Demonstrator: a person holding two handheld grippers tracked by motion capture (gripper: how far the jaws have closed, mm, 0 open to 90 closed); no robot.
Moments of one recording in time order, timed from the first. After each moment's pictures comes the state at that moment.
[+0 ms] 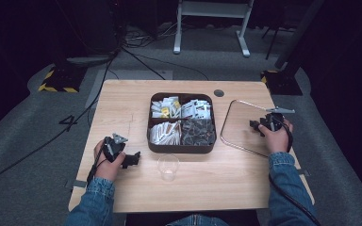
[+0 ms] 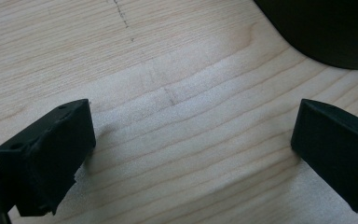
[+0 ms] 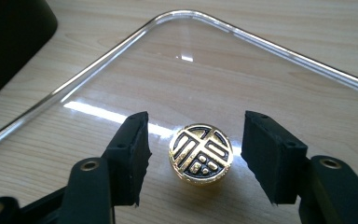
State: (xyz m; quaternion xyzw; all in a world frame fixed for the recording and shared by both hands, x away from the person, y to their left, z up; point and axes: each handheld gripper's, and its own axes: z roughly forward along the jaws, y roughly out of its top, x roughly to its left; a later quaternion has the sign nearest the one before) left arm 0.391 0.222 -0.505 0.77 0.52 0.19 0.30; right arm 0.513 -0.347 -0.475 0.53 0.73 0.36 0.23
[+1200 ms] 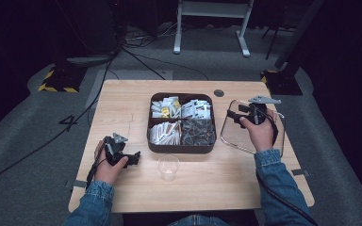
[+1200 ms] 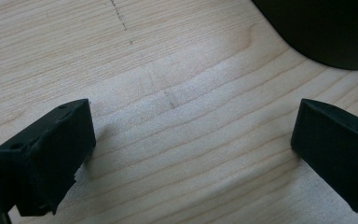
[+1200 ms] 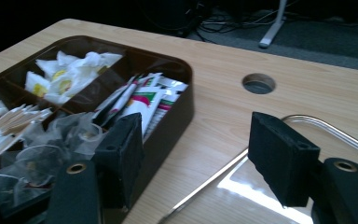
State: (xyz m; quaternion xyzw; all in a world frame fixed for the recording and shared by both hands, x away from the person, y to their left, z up) left arm 0.391 0.222 -0.505 0.78 0.52 0.19 0.30; right arm 0.494 -0.253 -0.408 0.43 0.75 0.46 0.21
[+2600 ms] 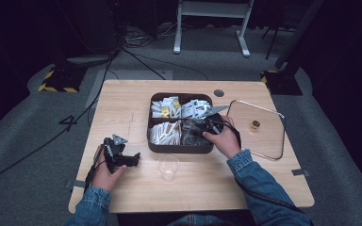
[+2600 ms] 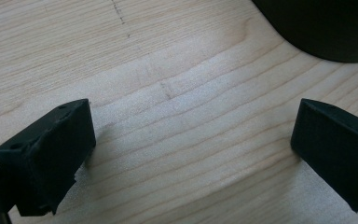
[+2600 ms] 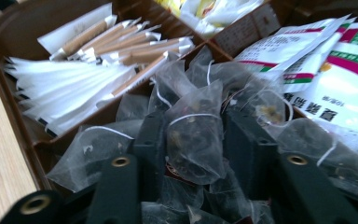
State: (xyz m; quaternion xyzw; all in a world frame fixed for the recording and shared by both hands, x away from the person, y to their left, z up) left arm 0.385 0.222 -0.505 0.78 0.52 0.18 0.30; right arm 0.490 -0.137 -0.450 0.30 0.87 0.38 0.09
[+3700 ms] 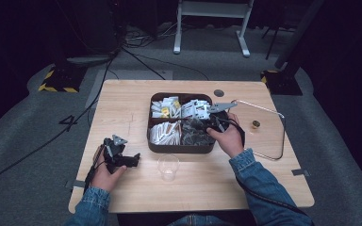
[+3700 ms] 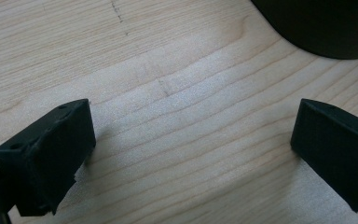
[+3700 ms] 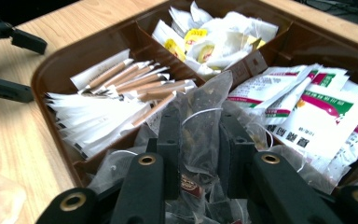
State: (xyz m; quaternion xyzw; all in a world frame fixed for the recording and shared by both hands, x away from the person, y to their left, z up) left arm 0.385 0.223 -0.505 0.78 0.52 0.19 0.30; right arm 0.479 -0.147 -0.421 0.29 0.85 0.43 0.11
